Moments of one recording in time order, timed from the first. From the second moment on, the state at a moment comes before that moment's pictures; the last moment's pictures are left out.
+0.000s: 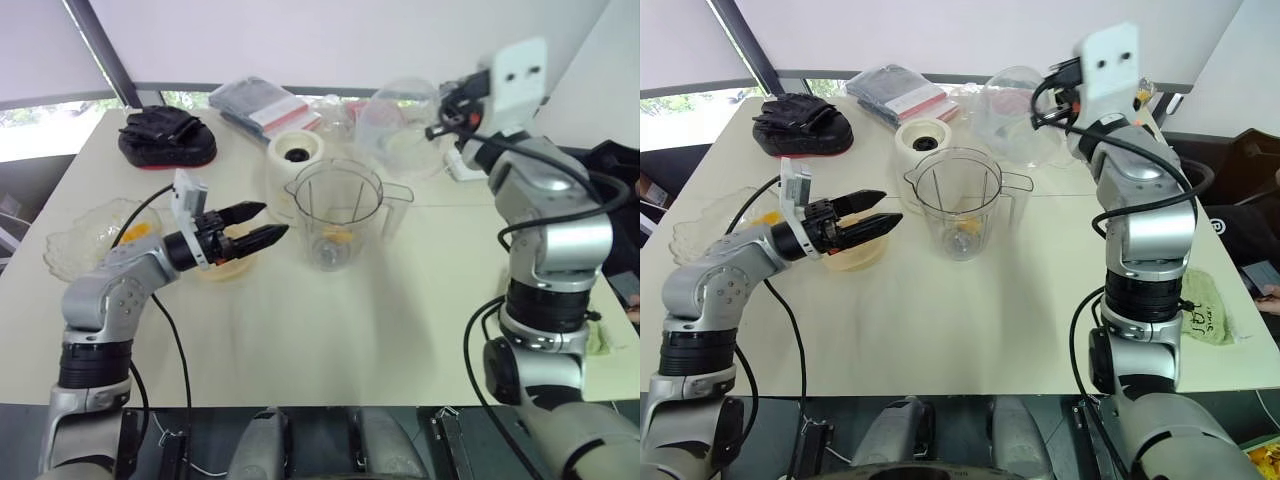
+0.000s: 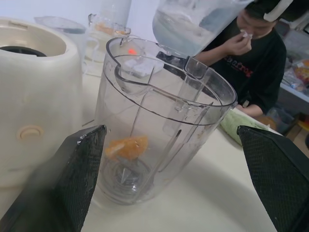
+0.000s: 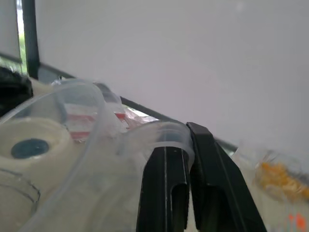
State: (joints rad) left arm -0.45 0.54 0.16 -0.10 -0.72 0.71 -0.87; right arm -0.85 -0.33 -0.23 -0.27 0.09 0.90 0.25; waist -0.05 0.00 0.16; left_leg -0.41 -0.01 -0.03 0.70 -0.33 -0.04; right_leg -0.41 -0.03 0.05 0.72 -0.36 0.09
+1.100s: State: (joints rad) left arm -0.48 0.68 0.13 -0.21 -0.79 0.75 -1.03; right arm -0.51 -0.16 -0.71 0.07 0.34 0.58 -0.12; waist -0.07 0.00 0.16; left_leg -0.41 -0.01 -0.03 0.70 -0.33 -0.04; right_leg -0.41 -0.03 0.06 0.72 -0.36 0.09
